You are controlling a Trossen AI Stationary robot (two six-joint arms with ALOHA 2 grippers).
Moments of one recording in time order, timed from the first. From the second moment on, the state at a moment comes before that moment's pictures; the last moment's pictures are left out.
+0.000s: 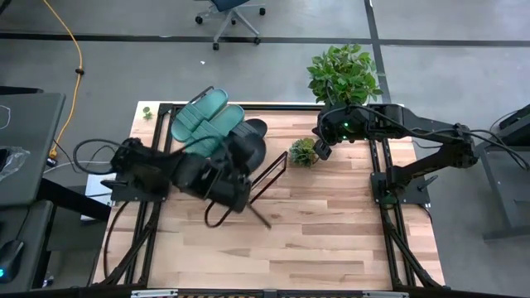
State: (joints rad) left arm -0.29 1.80 2.10 -1.57 -0.88 0.53; right arm -0.12 1.27 1.47 -1.01 0.27 0.31
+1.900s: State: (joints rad) left arm 0.18 1.80 2.05 -1.22 -0.30 1.05; right arm -0.12 1.27 1.47 -1.07 0.35 0.45
